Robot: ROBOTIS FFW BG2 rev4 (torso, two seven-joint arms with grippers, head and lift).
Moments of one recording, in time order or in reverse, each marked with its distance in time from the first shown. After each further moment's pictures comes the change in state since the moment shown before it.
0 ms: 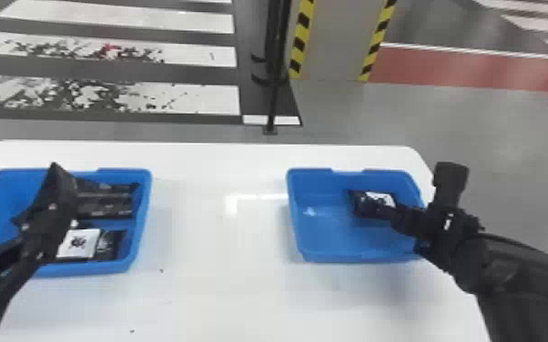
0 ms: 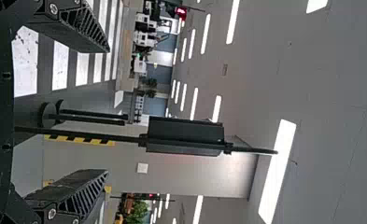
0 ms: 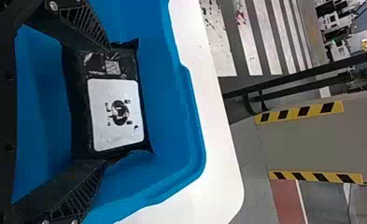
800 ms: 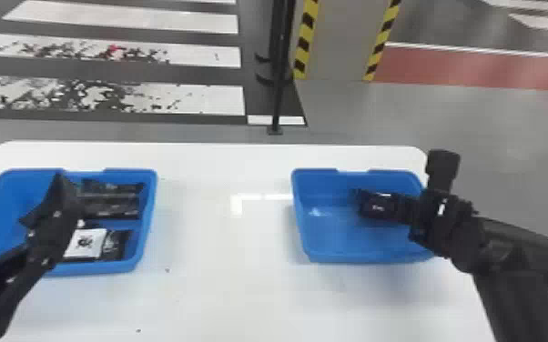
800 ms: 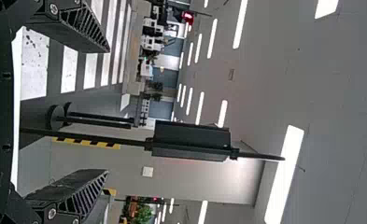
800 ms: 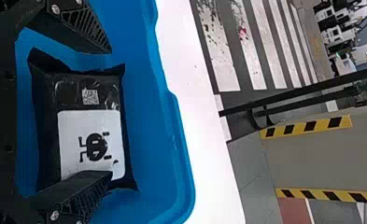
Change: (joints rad) left arm 0.009 -0.009 0.013 0.017 0.017 0.008 -0.002; right arm -0.088 -0.011 0.059 0.076 -0.040 0.029 0.024
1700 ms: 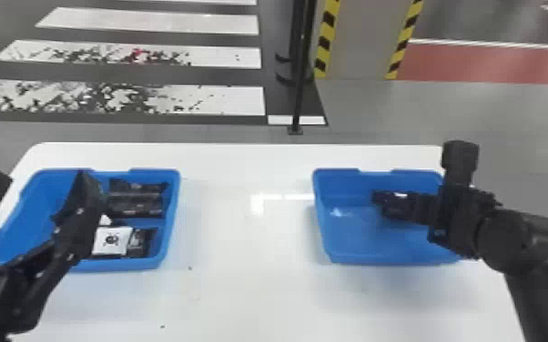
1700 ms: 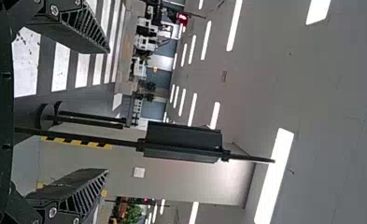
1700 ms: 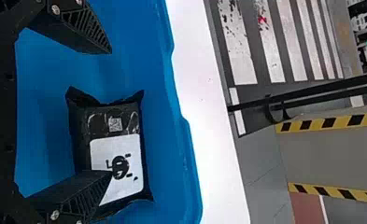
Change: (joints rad) left arm -0.005 0.000 0.002 0.027 0.025 -0.056 -0.007; right arm 0.039 0.022 0.018 -0.216 -0.057 0.226 -0.184
